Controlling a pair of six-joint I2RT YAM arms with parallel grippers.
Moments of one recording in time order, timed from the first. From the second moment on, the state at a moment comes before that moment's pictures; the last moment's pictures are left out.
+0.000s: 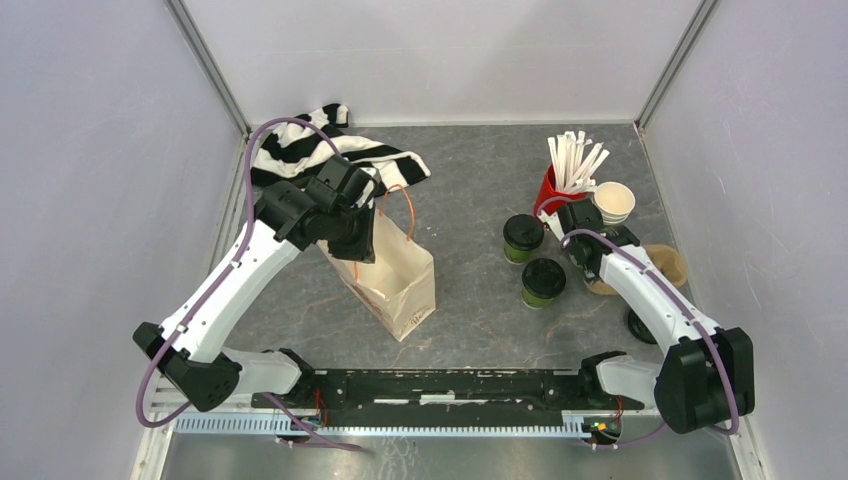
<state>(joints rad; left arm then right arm) -0.64 1.29 1.51 -1.30 0.00 -0.47 0.25 1.20 0.84 -0.86 0.46 -0.40</state>
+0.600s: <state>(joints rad) -0.63 1.31 1.51 -1.28 0.01 -0.47 0.26 1.16 0.79 -0.80 0.40 -0.45</state>
